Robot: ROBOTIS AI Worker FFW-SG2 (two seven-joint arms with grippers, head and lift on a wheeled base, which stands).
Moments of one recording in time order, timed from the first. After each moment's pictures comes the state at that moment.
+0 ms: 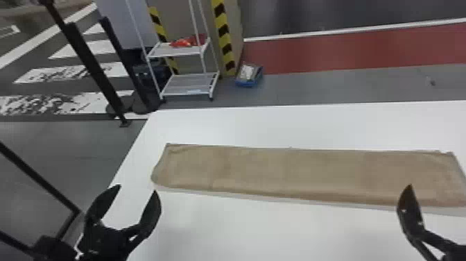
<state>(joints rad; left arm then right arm) 0.60 0.00 0.48 -1.89 0.24 -0.27 -0.49 0.65 0.00 0.06 -2.08 0.18 -0.19 -0.02</state>
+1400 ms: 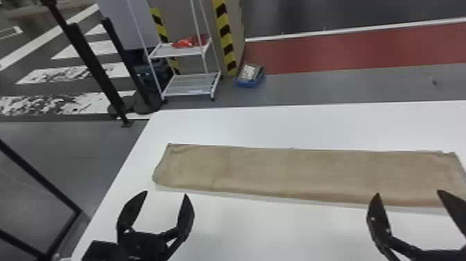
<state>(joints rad) 0.69 0.00 0.25 -1.96 0.08 -0.28 -0.15 0.66 0.00 0.15 -2.06 0.16 -0.16 -0.02</state>
